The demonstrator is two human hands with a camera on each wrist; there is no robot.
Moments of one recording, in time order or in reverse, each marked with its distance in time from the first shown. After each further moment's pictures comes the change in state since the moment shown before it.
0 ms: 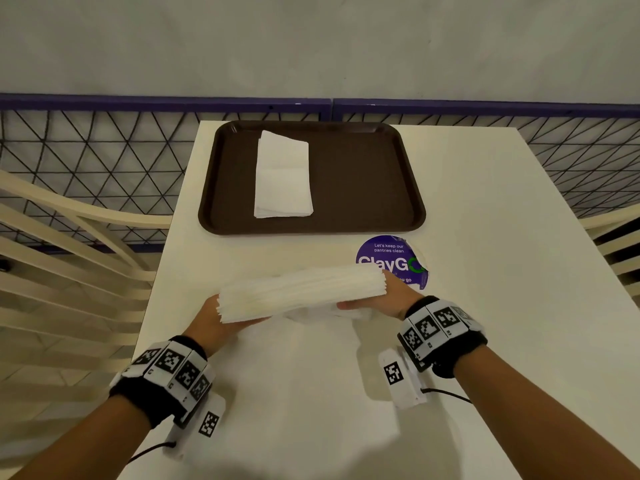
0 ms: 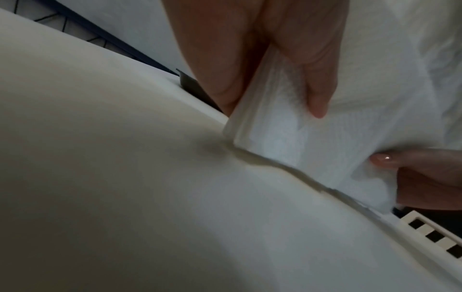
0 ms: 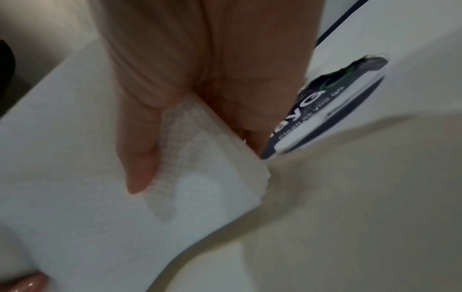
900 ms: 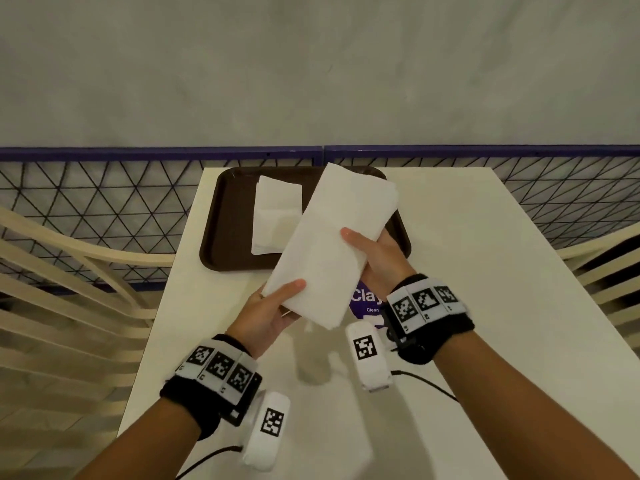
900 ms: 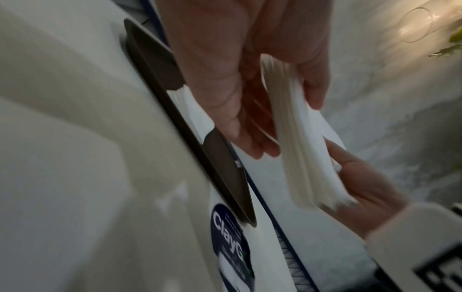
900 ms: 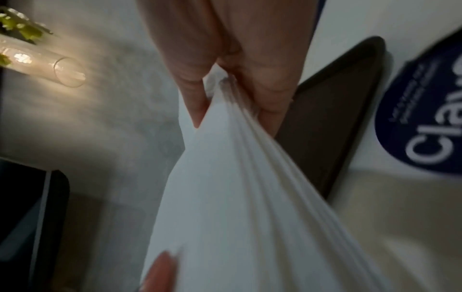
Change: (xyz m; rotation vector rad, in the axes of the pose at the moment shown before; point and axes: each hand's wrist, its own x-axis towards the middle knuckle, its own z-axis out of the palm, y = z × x) left_hand 0.015 0.087 0.055 -0.764 0.000 -0.170; right_hand 0.001 -0.084 -0.021 0.823 0.292 -0.146
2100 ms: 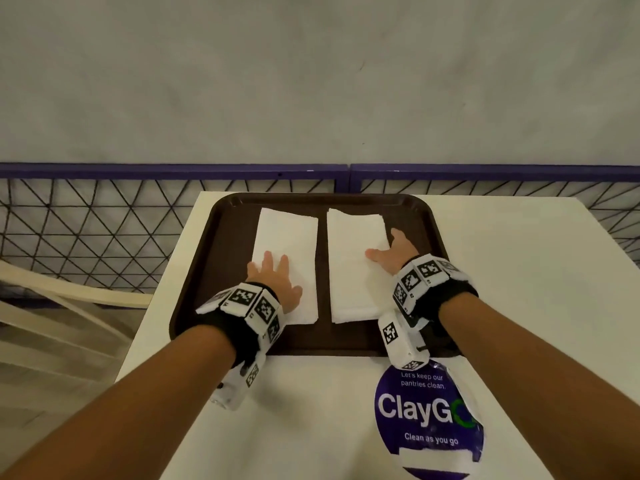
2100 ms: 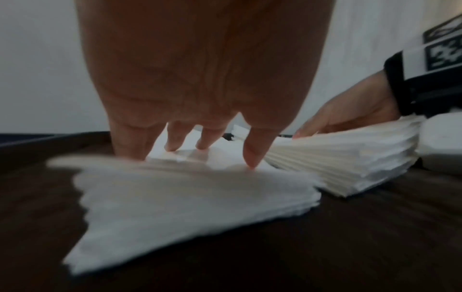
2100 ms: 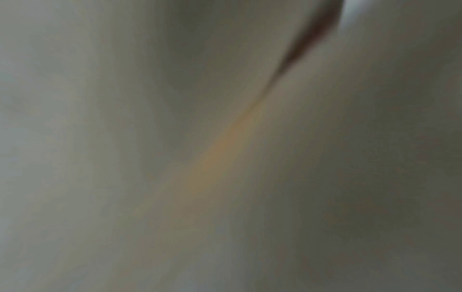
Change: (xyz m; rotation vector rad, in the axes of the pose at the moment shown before) left_hand 0.211 0.057 -0.005 1.942 0.150 -0.243; right_hand 0.217 -0.015 -0.021 -1.069 0.160 0.142
